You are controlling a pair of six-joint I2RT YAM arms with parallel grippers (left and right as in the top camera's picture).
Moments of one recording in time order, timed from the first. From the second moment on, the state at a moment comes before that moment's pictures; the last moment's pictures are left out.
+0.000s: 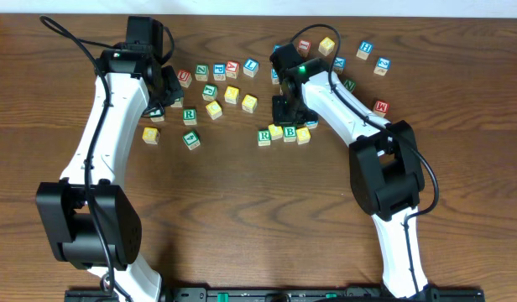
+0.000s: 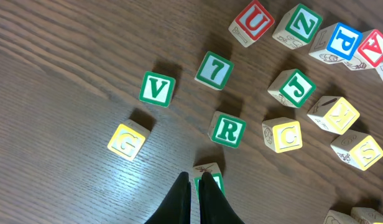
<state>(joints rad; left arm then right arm) -0.06 1.84 1.62 -1.00 -0.09 -0.46 0.46 2.32 1.88 -0.99 -0.04 0.41</state>
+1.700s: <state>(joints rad) -0.06 1.84 1.62 -1.00 -0.09 -0.46 0.51 2.32 1.89 -0.95 -0.06 0.34</state>
